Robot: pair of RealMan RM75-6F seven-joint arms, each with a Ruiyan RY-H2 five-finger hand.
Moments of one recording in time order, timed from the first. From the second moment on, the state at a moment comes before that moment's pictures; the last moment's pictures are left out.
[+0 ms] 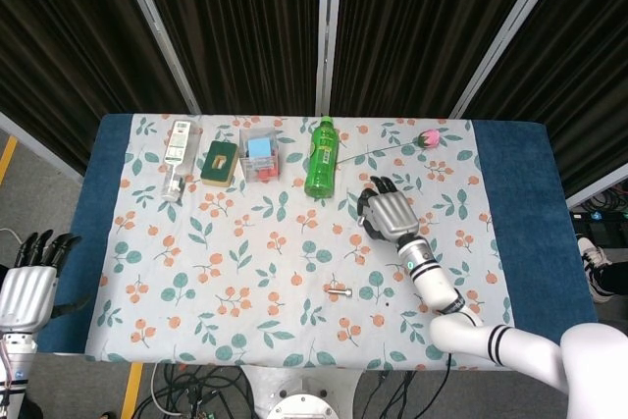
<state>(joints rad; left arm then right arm) -0.09 -1.22 -0.04 -1.50 1.47 1.47 0.06 0.79 -1.67 0.24 -1.27 -1.03 0.86 -0.31</state>
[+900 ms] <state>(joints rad) -0.08 -1.20 -0.04 -1.53 1.49 1.50 0.10 0.75 -1.43 0.11 -1.76 -1.29 0.97 -0.40</state>
